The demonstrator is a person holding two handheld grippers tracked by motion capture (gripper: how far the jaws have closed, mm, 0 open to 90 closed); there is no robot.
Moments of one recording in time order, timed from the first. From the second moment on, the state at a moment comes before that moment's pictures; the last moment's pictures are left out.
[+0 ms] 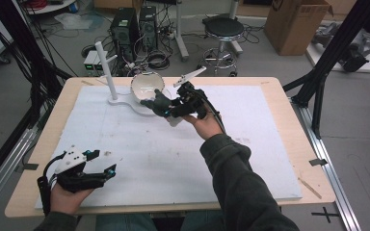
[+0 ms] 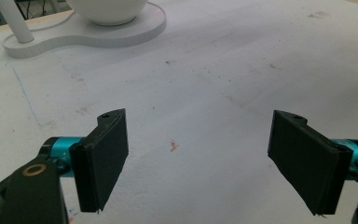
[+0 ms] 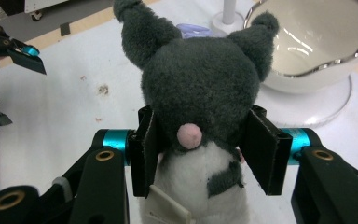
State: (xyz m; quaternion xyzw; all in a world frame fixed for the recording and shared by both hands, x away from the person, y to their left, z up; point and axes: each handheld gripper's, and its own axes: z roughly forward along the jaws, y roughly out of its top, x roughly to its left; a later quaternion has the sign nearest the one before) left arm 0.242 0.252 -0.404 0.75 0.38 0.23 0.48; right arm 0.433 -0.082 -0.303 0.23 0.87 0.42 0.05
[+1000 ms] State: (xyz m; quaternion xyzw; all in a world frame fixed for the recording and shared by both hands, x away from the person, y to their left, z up) left arm 0.242 0.253 -0.404 0.75 0.38 0.23 0.48; right arm 0.450 -0.053 -0.272 0.20 0.86 0.46 0.04
